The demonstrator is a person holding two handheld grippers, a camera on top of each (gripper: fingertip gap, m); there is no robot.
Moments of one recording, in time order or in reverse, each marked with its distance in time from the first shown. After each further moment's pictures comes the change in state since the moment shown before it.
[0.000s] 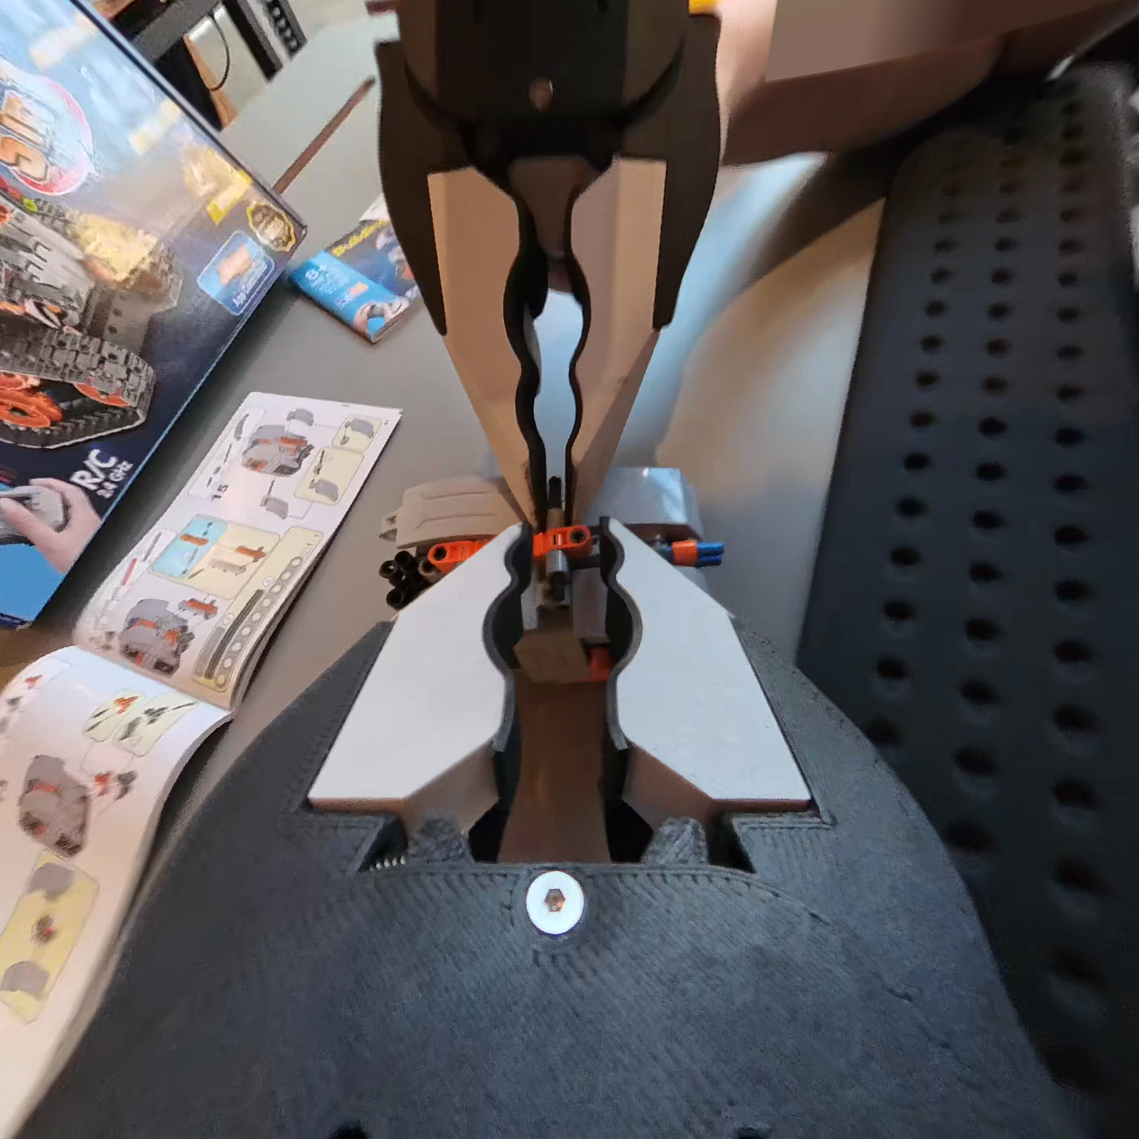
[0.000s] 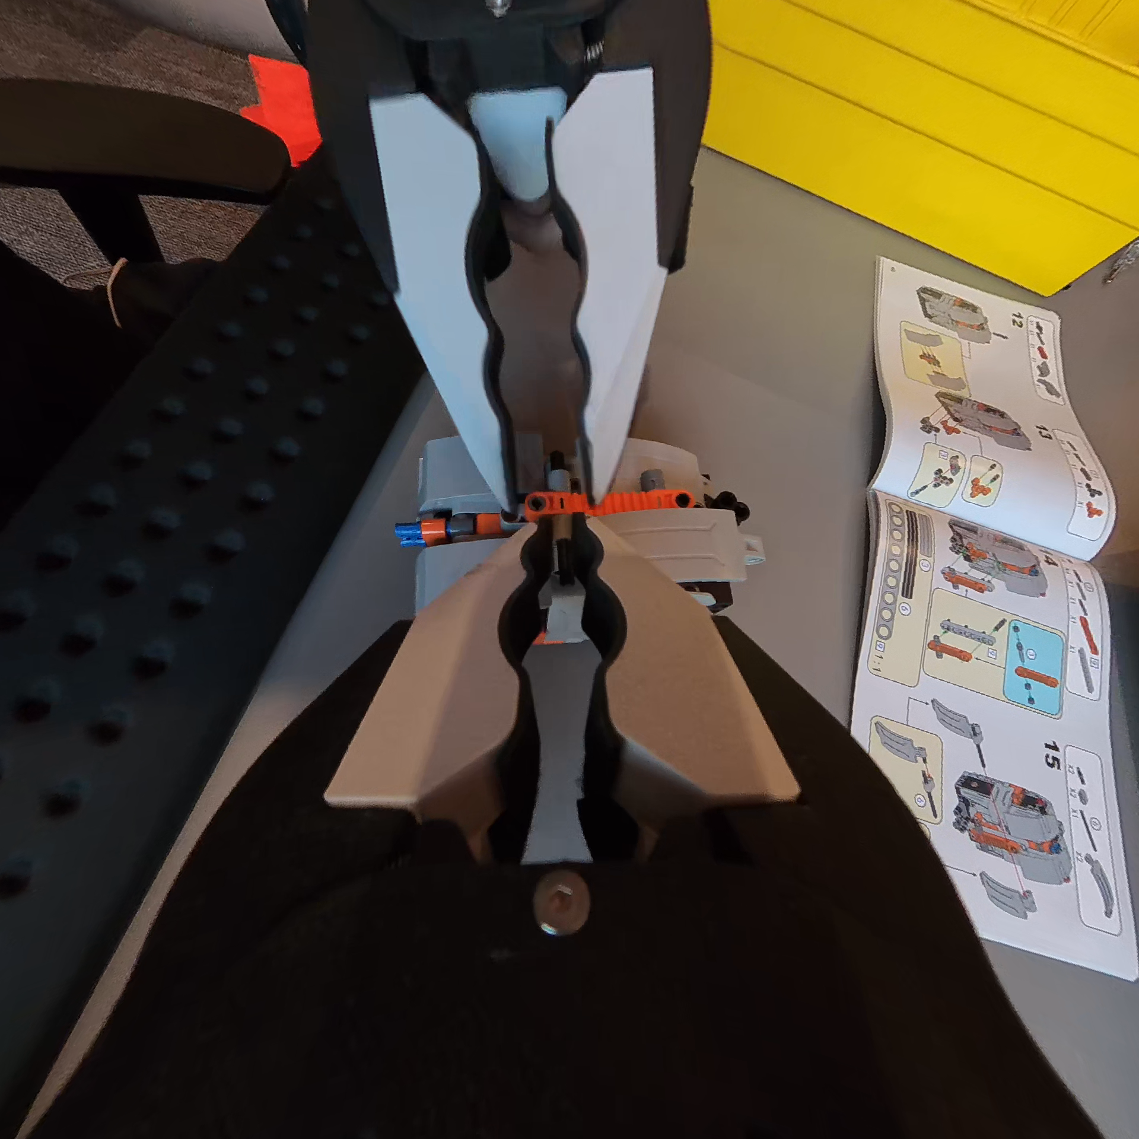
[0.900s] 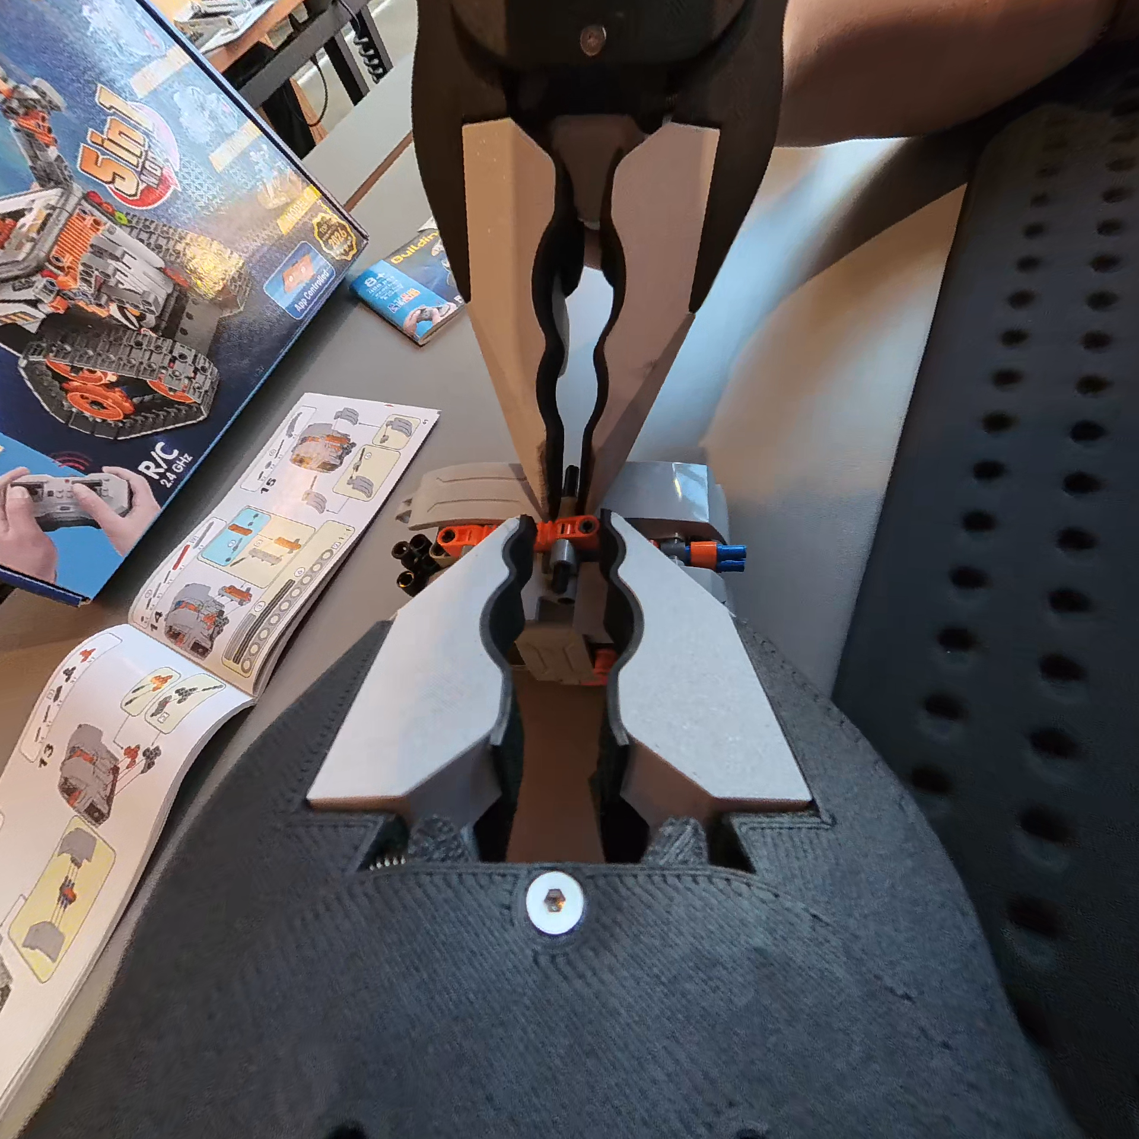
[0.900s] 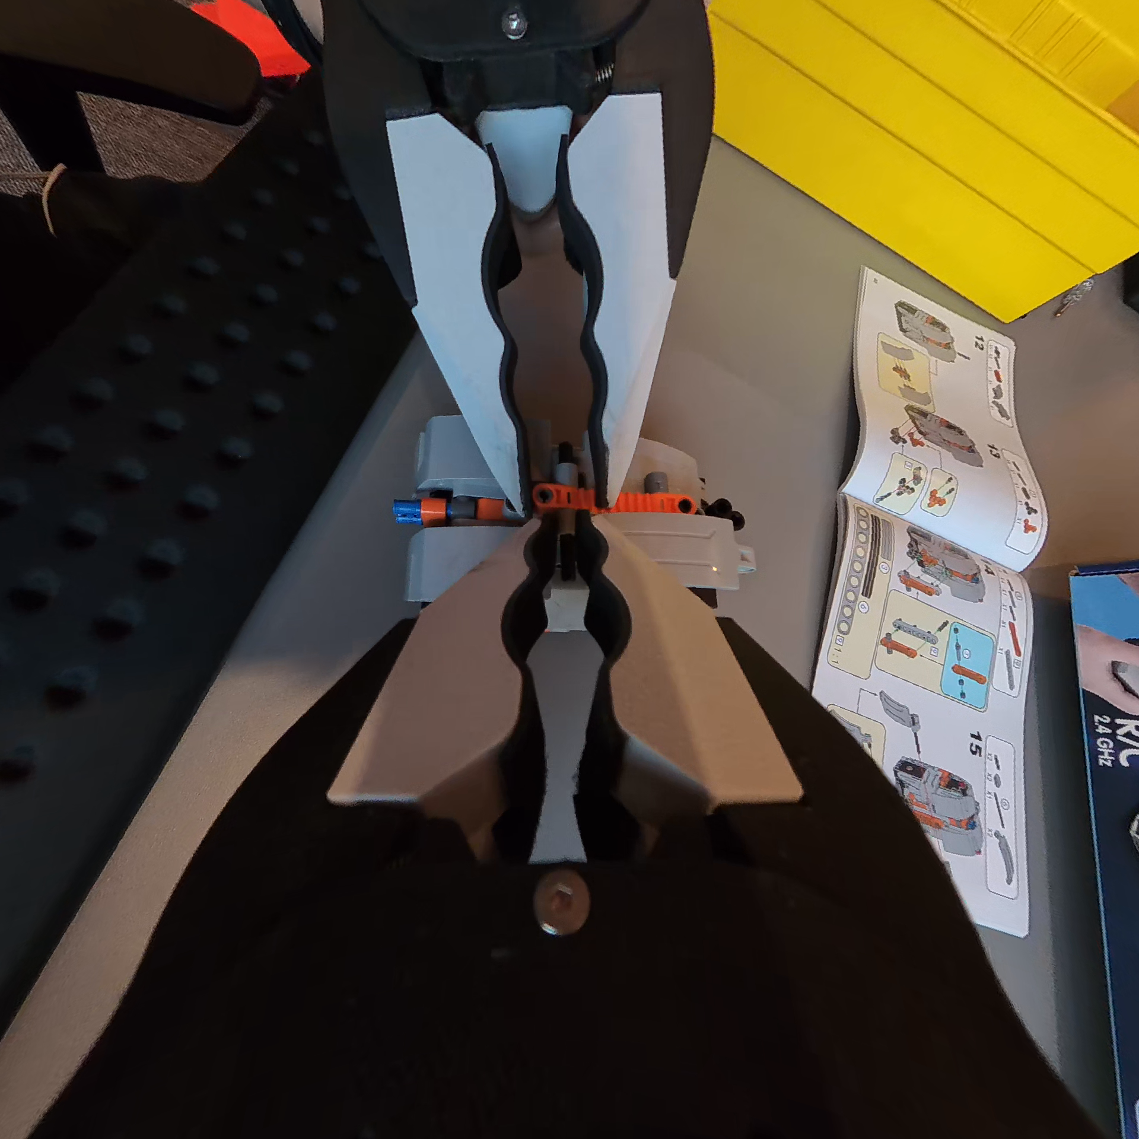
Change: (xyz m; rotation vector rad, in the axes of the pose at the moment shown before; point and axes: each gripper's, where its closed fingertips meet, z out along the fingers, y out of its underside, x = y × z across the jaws) left arm -0.003 0.002 0.006 0.047 -0.105 -0.003; right arm -0.001 0.004 -0.004 -0.047 0.044 -0.104
